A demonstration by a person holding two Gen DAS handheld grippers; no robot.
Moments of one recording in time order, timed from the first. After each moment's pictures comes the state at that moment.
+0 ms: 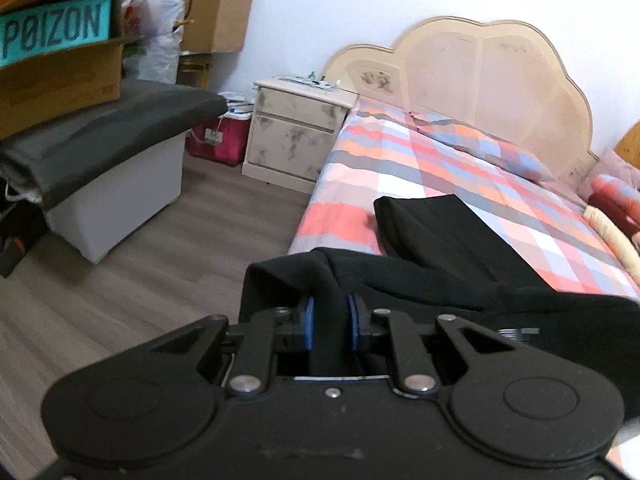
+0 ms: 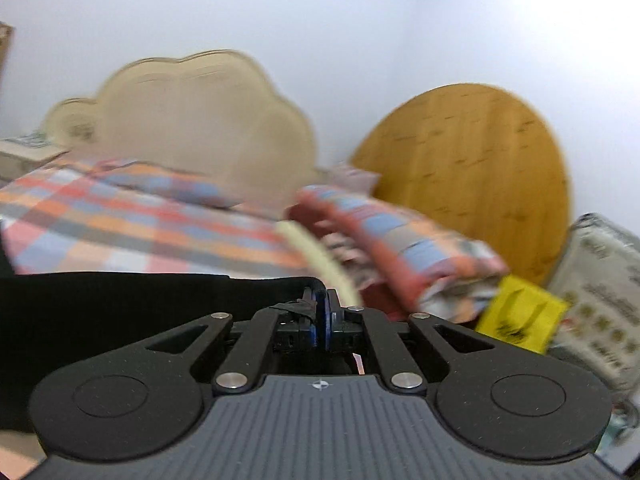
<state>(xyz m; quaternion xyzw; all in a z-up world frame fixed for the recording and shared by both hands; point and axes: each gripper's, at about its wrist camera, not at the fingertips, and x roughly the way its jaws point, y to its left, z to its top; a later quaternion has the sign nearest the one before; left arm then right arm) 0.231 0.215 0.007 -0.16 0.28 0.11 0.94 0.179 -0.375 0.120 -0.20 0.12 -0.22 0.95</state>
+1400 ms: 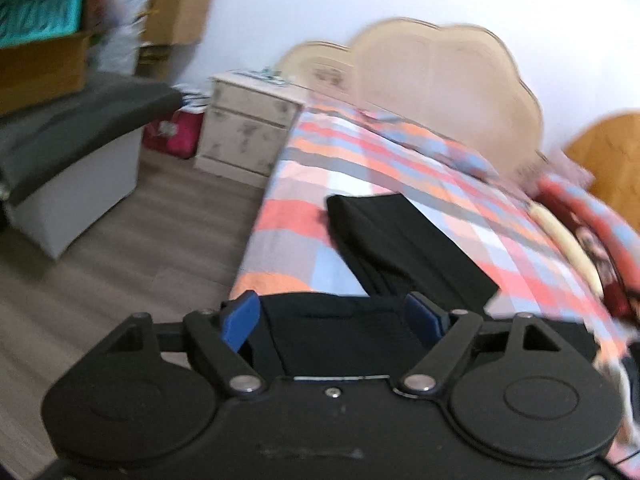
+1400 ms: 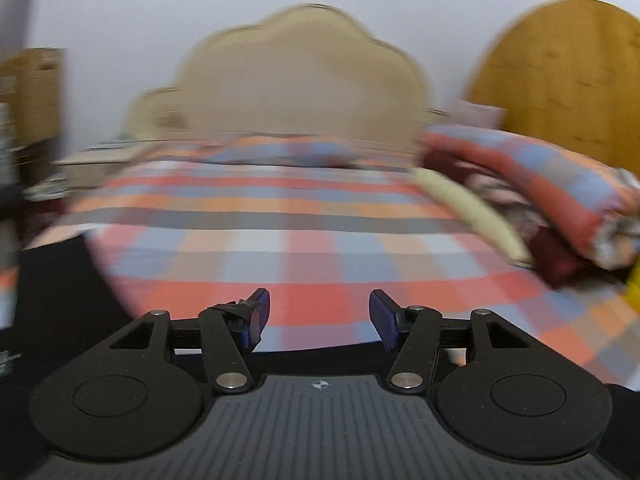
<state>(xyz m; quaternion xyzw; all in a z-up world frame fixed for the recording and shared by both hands) 0.188 0.222 0.040 -0.17 0.28 0.01 0.94 0.287 -0.272 0.040 -0.10 0.23 0.02 0.97</state>
